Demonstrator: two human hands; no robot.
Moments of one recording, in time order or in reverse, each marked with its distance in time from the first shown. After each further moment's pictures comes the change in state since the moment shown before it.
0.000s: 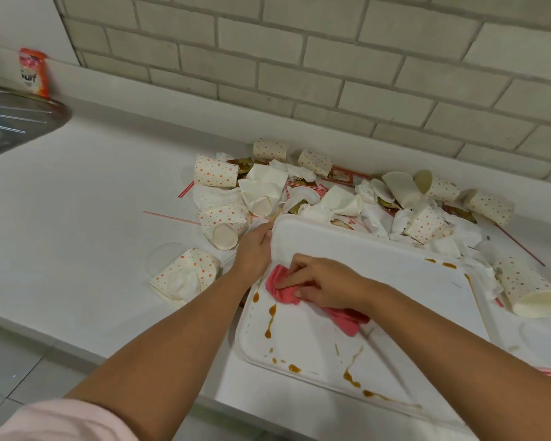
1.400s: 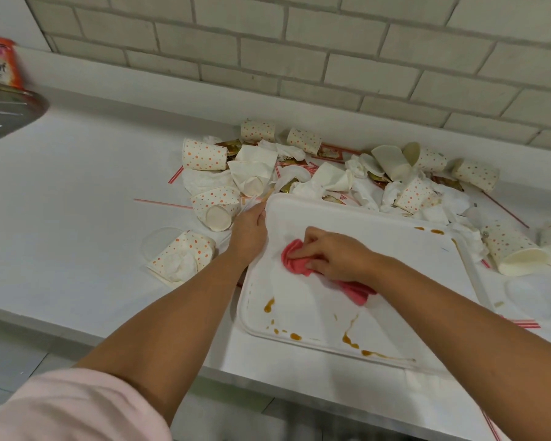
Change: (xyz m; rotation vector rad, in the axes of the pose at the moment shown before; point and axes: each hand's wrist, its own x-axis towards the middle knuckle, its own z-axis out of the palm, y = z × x) left_hand -0.001 -0.003 0.001 0.172 0.040 0.118; right_hand -0.019 0.007 -0.001 -0.097 0.049 0.144
